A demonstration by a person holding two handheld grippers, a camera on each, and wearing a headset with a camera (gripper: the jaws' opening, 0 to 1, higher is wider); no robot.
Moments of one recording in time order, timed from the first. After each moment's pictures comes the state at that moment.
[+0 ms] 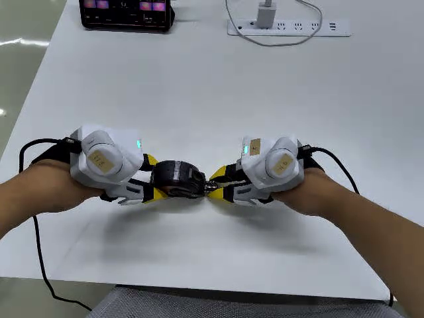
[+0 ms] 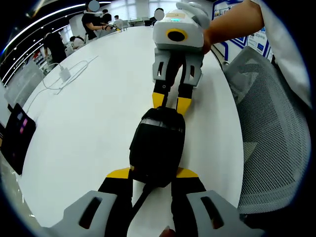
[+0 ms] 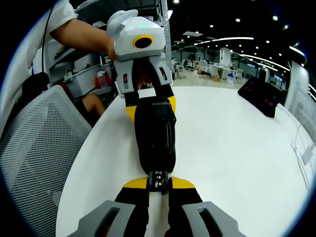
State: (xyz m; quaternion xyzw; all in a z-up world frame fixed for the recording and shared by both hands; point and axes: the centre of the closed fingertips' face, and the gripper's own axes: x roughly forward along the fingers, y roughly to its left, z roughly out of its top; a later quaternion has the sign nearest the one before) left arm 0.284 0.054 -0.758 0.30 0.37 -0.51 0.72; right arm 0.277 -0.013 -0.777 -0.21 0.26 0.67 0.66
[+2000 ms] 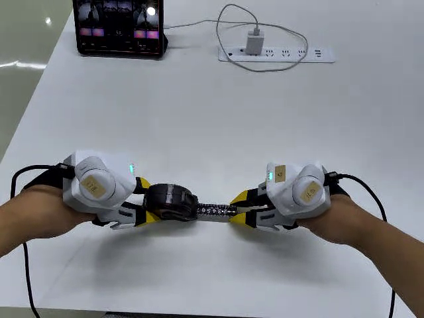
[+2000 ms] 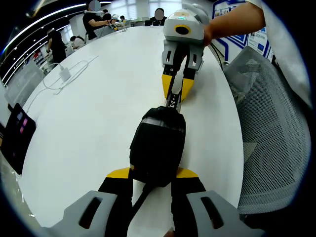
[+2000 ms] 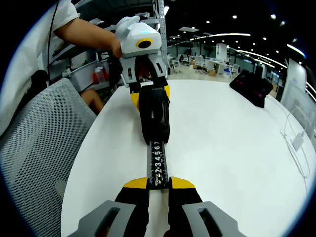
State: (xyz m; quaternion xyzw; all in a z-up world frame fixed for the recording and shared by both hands) left arm 0.285 0.055 -0.758 0.29 0.37 -0.51 0.72; right arm 0.275 -0.067 -0.774 -0.22 0.27 0.65 0.67
